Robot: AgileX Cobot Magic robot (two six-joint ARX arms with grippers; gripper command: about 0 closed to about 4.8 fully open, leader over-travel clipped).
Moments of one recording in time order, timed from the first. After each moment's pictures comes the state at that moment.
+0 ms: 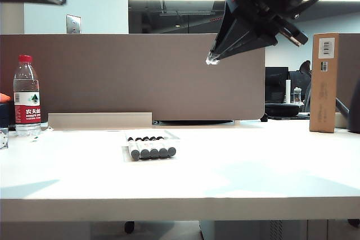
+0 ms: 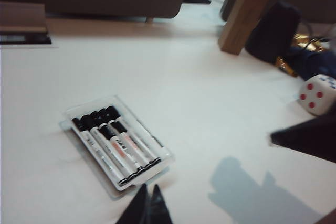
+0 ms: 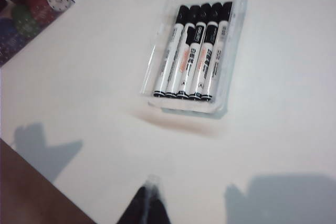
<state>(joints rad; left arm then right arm) -0.57 0.62 0.45 0.02 -0.02 -0.22 0.63 1.27 0.87 -0.17 -0.16 0.34</state>
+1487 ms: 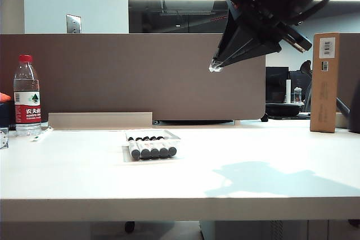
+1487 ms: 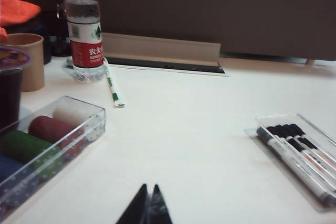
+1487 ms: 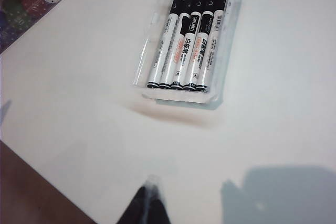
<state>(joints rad) -0.04 0.09 0.00 0.09 -0.02 -0.06 0.63 1.27 0.85 -0.17 -0.16 0.34</state>
